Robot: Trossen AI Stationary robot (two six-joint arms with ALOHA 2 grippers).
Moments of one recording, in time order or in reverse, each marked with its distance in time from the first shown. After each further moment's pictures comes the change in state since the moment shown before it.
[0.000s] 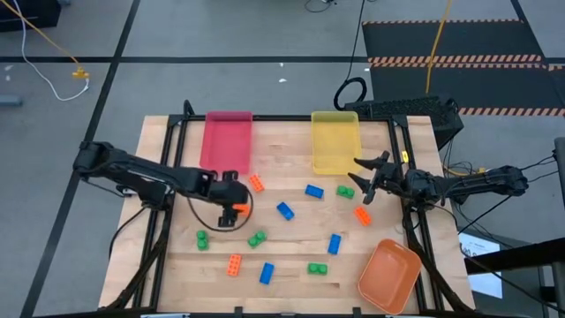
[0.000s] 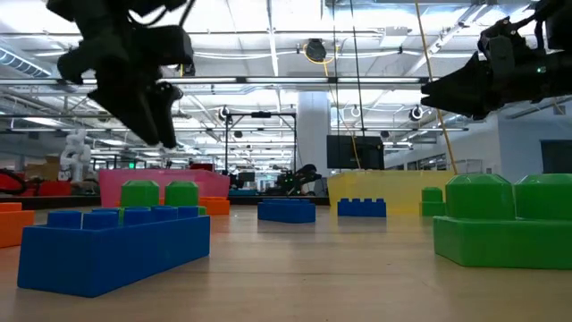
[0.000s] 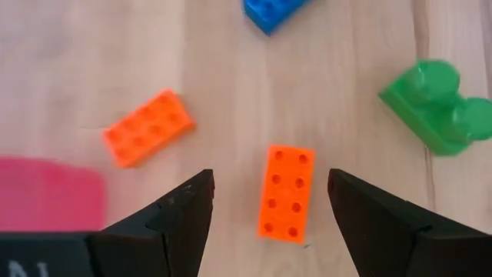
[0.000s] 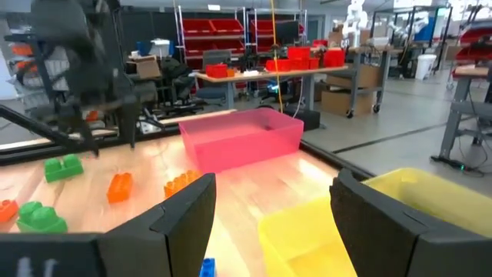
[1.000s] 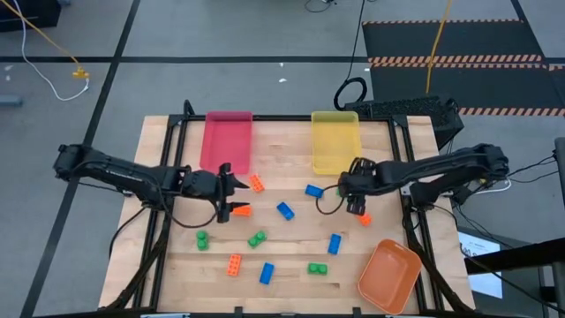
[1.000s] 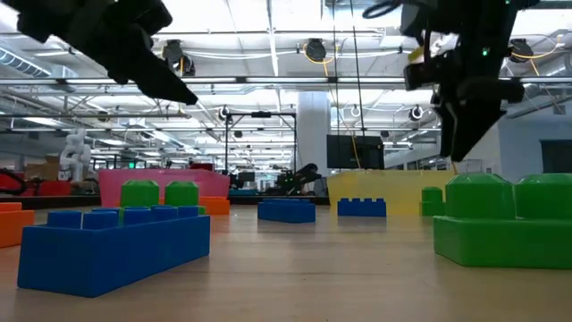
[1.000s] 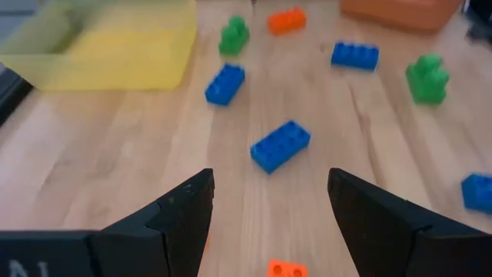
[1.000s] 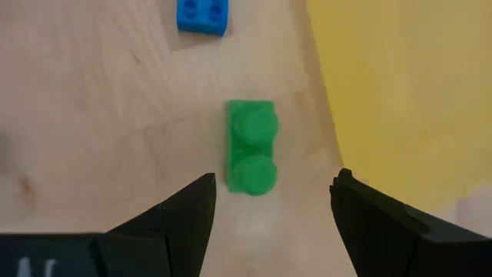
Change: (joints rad) left arm 0.003 -0.303 -0.284 0.531 -0.020 0.025; right arm 0.000 0.944 0.809 -1.265 -0.221 0.238
